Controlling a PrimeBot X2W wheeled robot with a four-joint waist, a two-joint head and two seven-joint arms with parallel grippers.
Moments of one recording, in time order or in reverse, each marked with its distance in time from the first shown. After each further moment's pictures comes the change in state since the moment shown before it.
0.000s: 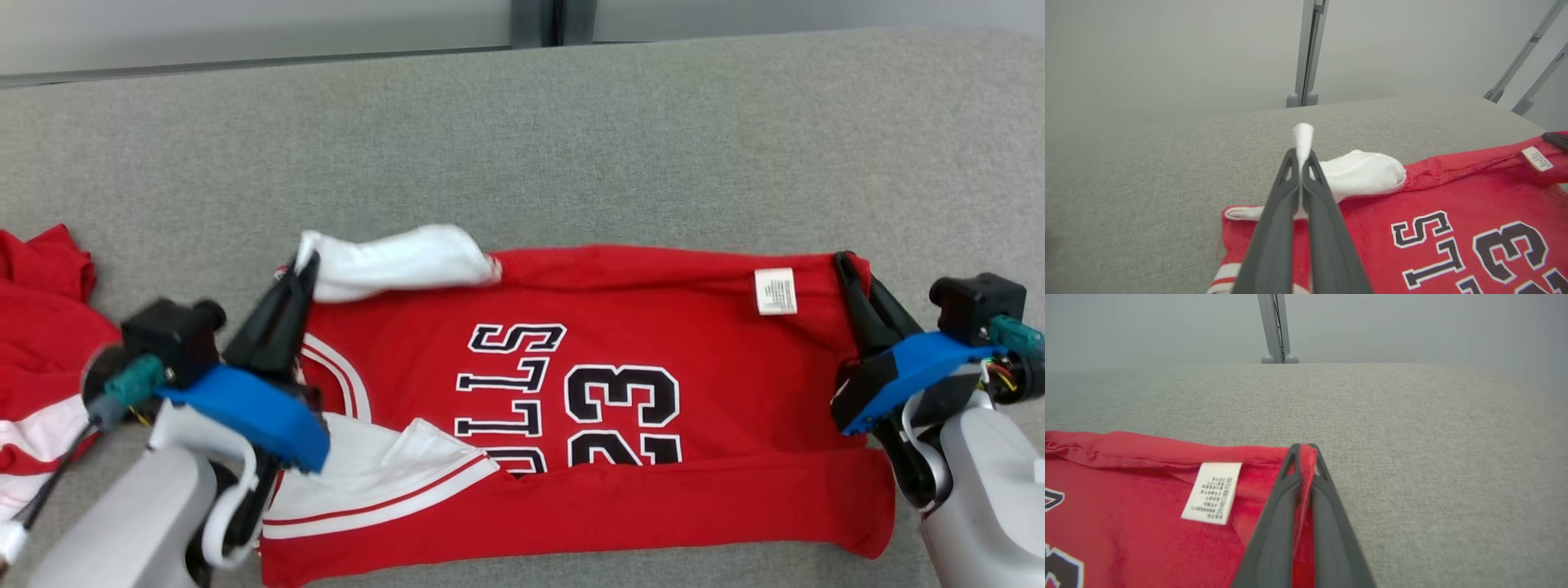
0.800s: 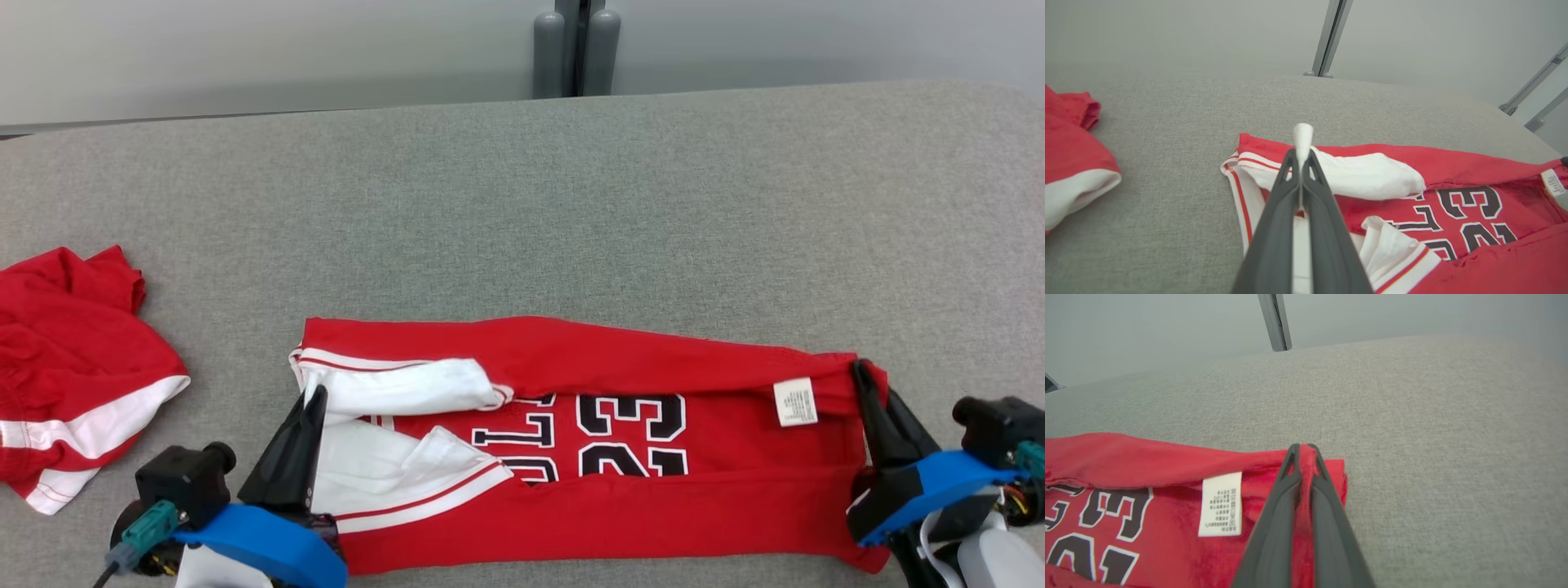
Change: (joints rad) left arm 0.303 0.012 0.005 -0.162 -0.067 0.136 -0.066; right arm 0.275 0.013 -0.061 -0.157 0.056 0.000 -0.032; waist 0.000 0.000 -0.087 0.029
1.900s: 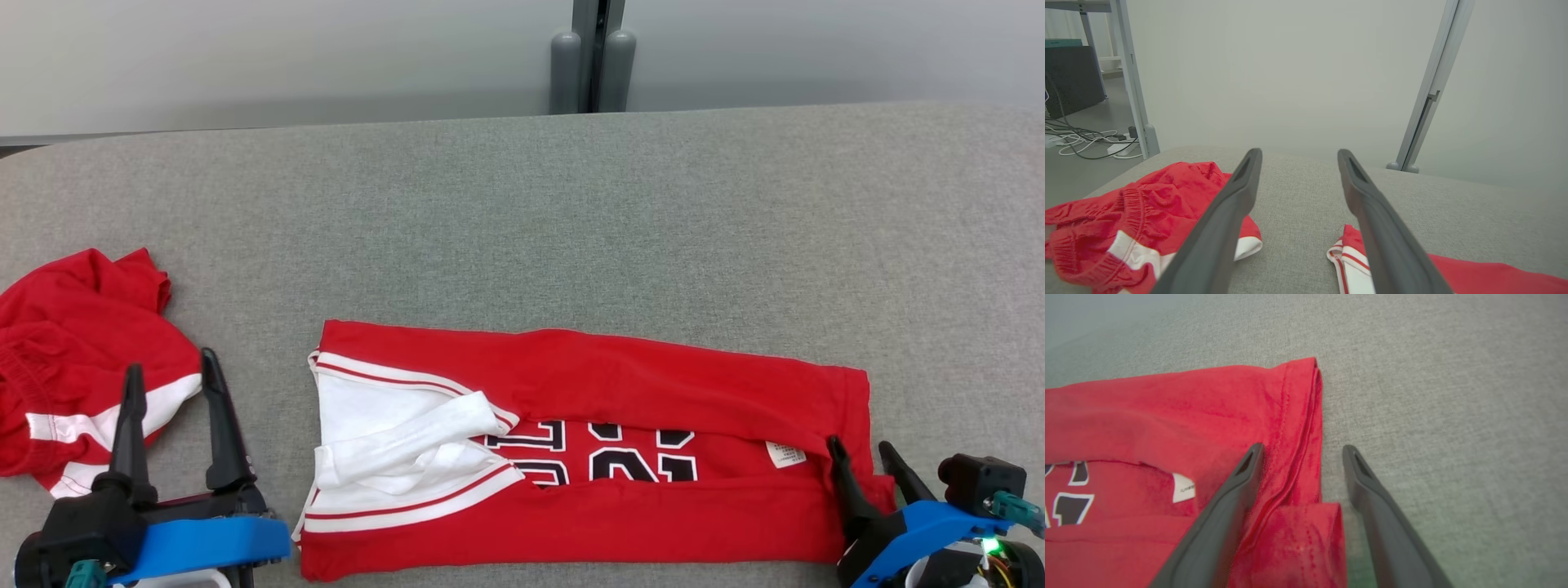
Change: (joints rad) left arm 0.181 -0.361 0.555 -0.009 0.476 -0.070 -0.079; right arm 0.066 0.108 -0.121 0.126 -0.052 0.000 0.064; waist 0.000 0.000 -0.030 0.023
